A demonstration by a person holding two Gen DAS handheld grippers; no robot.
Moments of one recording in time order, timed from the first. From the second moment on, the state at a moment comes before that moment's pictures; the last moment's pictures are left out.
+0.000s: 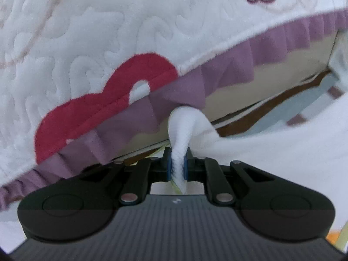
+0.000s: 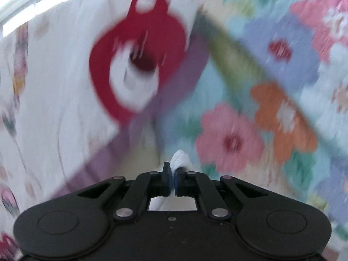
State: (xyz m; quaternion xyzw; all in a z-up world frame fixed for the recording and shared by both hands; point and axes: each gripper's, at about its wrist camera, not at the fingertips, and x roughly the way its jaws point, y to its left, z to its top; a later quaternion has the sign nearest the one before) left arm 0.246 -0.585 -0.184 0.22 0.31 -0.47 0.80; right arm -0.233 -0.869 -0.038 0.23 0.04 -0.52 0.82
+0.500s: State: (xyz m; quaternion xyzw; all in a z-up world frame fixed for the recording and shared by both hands) left arm 0.212 -0.545 -0.153 0.21 0.31 -0.50 0.78; right arm -0.277 -0.895 -0.152 0.41 0.14 -0.61 0.67
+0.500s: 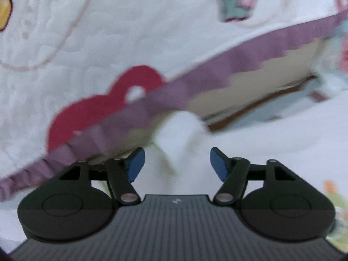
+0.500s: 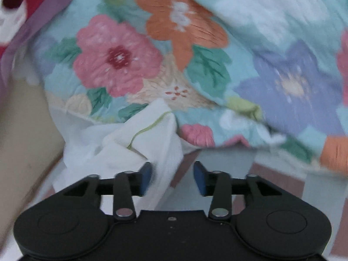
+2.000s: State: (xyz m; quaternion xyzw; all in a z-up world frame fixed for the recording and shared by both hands) left arm 0.219 -0.553 -0.164 0.19 0.29 -0.42 0.84; right arm -0.196 -0.905 -0.103 0.30 0.18 -0.55 0.76
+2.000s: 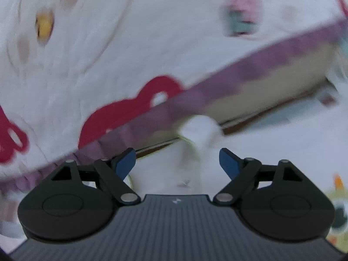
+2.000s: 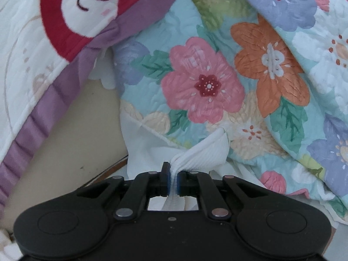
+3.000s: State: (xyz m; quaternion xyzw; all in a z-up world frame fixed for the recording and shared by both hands) left arm 0.265 -0.498 -0.182 -0.01 0.39 -0.38 0.84; right arm -0.223 -0.895 -0.107 0.26 0.16 -0.60 0.74
